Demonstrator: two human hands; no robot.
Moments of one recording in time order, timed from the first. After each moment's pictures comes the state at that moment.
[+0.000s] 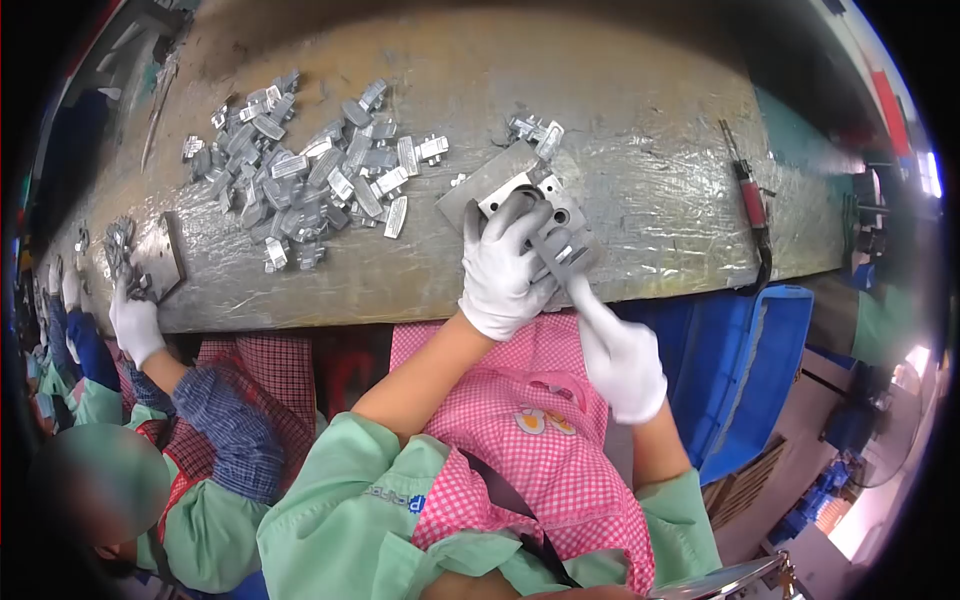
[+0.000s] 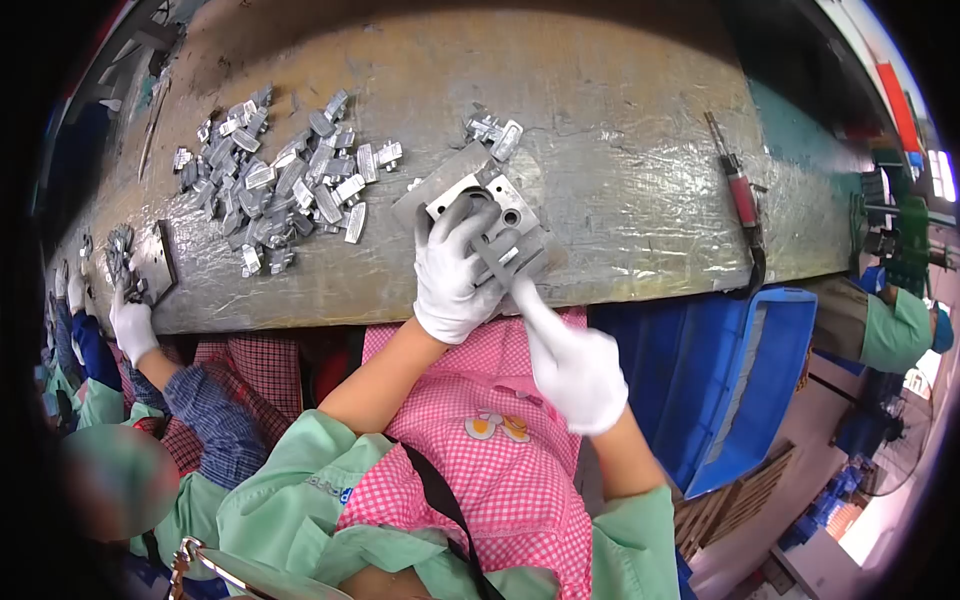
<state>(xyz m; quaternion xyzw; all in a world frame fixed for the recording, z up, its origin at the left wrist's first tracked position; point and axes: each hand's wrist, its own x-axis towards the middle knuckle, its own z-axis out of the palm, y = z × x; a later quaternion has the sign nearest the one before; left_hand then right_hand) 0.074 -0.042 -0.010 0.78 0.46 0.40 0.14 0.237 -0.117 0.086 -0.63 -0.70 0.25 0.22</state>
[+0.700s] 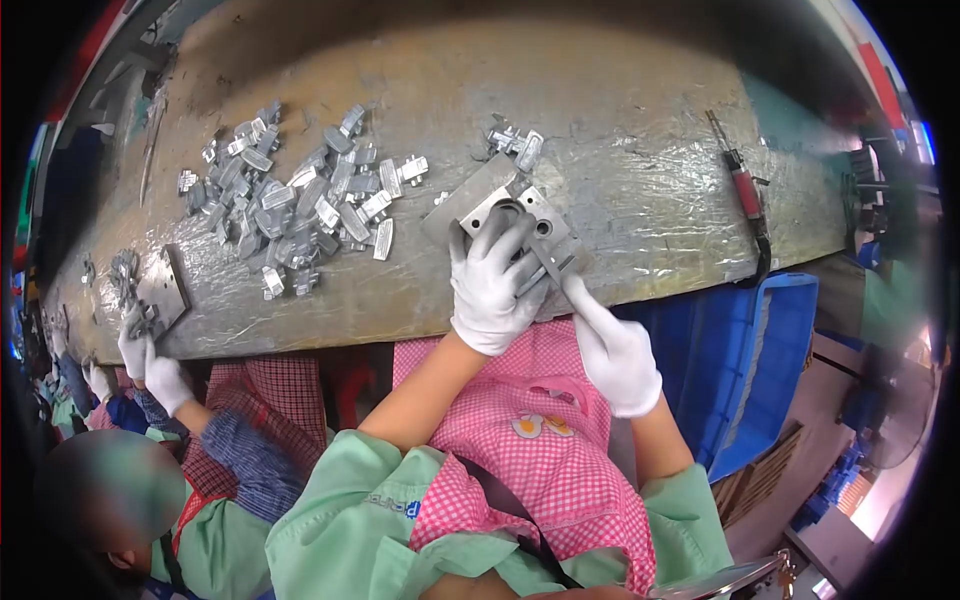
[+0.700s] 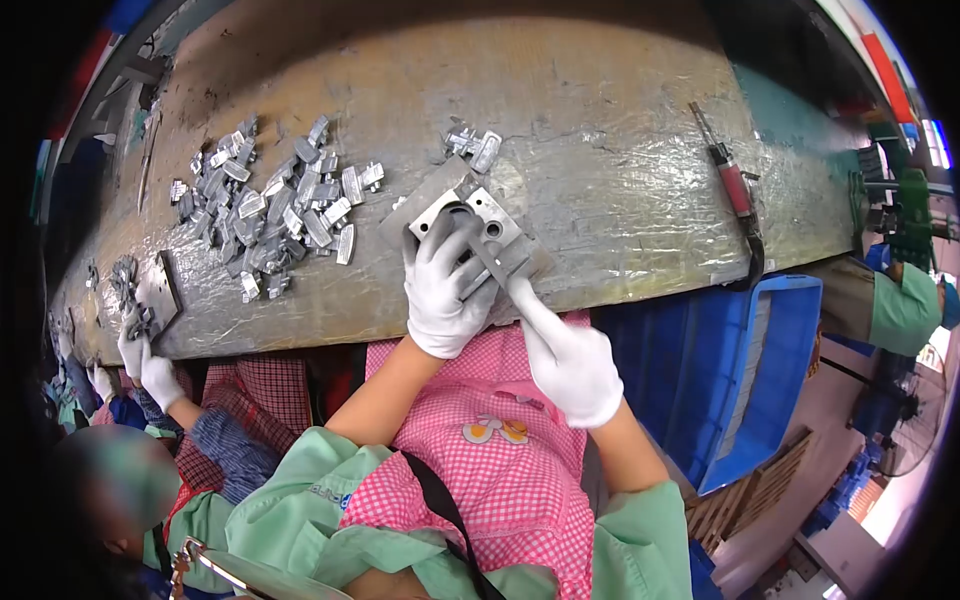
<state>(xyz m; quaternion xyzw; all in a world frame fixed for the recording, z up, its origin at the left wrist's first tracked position) 0.074 -0.041 -0.003 0.79 0.45 0.40 0.14 0.245 -0.114 0.076 -0.64 -0.65 0.31 0.28</state>
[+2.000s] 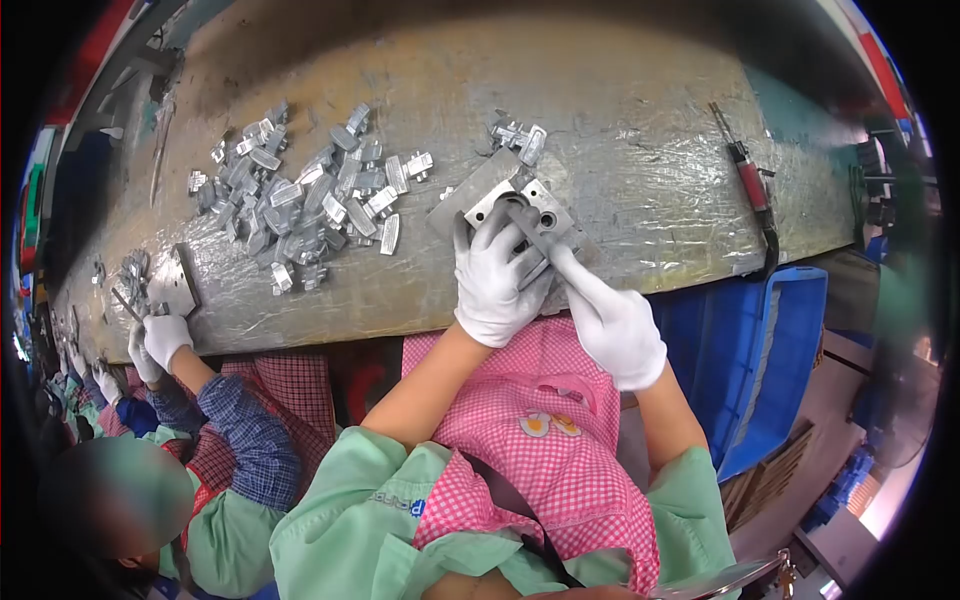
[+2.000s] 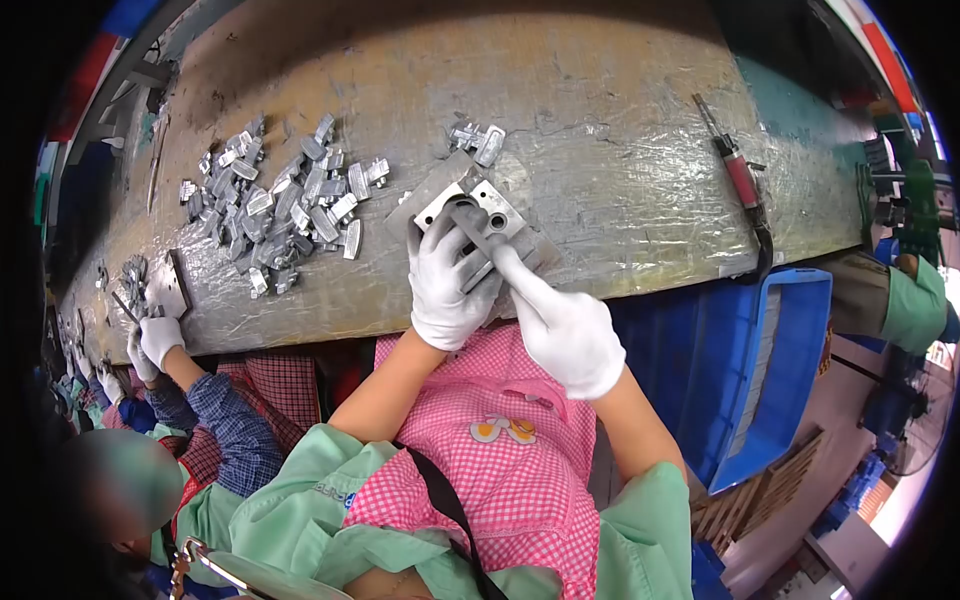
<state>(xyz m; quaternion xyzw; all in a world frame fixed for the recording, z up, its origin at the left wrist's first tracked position) 0.072 -0.040 -0.001 0.79 0.45 0.39 0.15 0.241 -0.088 0.083 -0.63 -0.69 0.29 0.21</state>
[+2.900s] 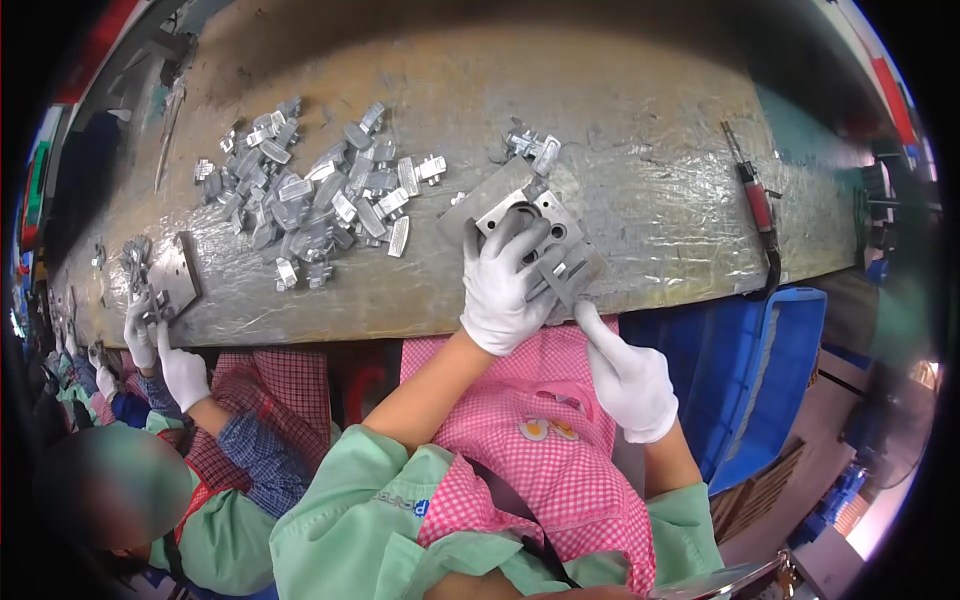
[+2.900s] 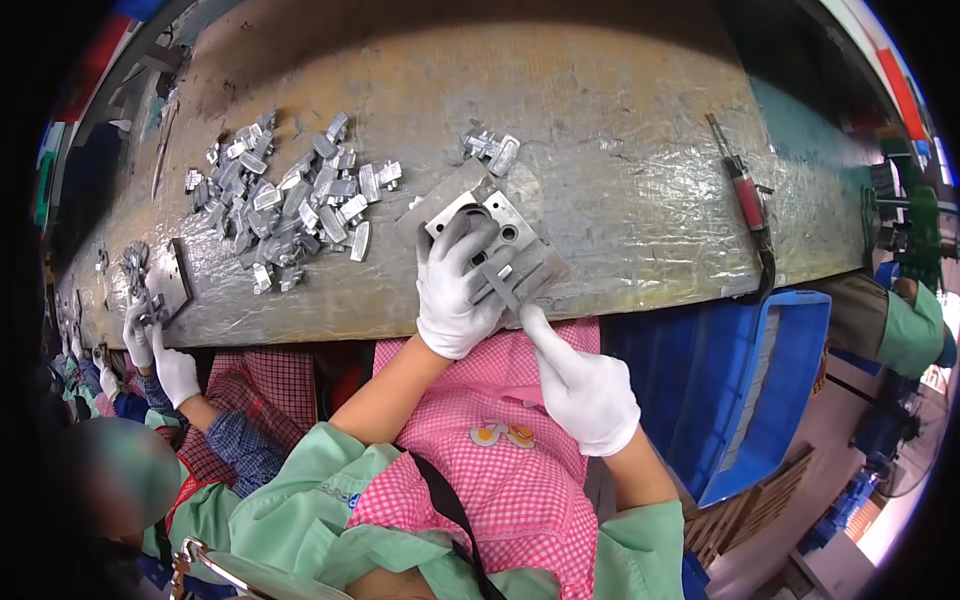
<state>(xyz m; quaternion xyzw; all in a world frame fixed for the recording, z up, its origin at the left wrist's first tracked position) 0.074 -0.040 -0.005 0.78 0.46 0.39 0.16 0.250 -0.125 0.097 -0.62 -0.69 0.29 0.22</state>
